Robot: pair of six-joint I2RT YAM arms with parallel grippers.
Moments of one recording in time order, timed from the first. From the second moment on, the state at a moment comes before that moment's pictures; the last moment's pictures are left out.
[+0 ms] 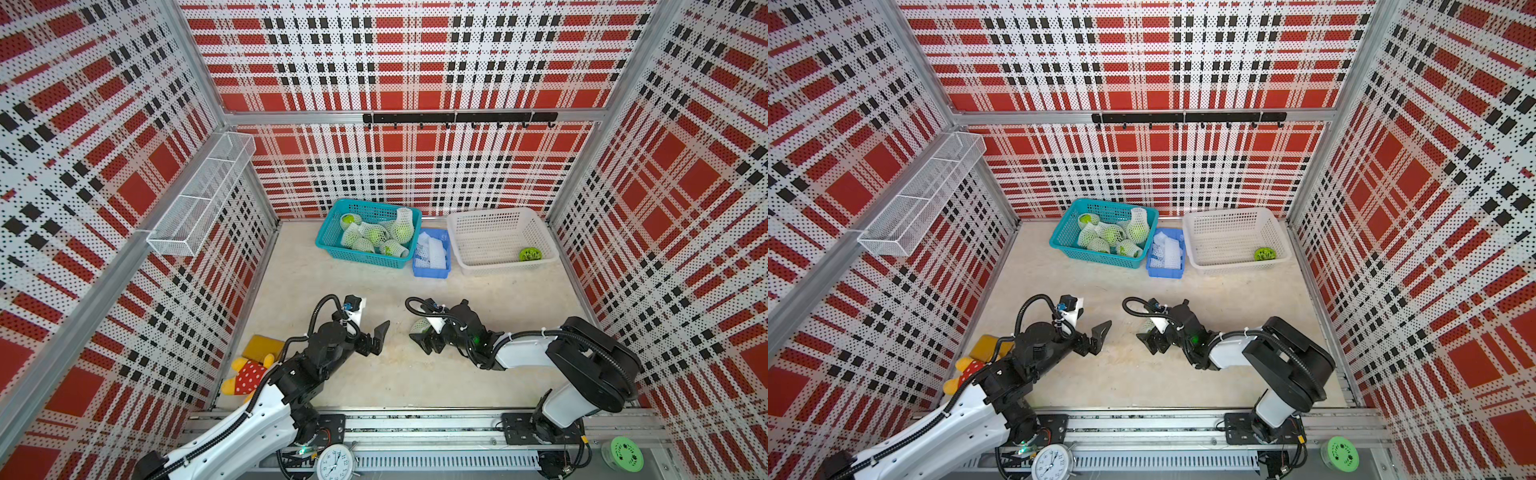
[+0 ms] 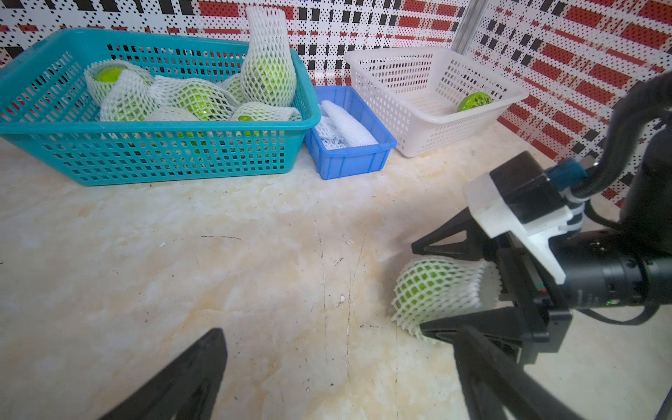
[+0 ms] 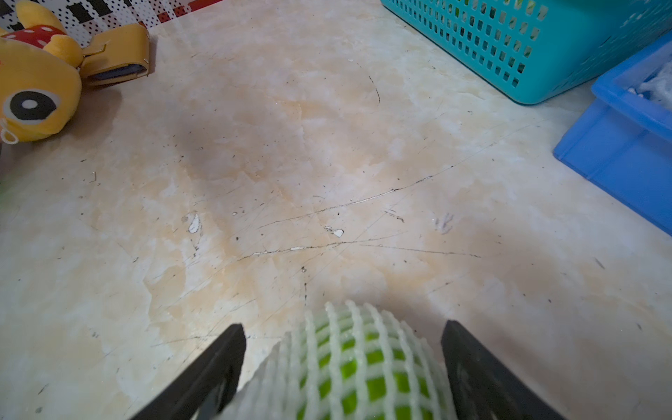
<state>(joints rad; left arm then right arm) -0.74 0.63 0.37 -0.09 -0.17 -0.23 0.81 1.61 0.50 0.59 -0.15 -0.01</state>
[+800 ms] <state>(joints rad) -0.72 0.66 0.37 -0.08 -0.16 -0.23 0.82 1.80 0.45 0.83 -0.13 0.08</state>
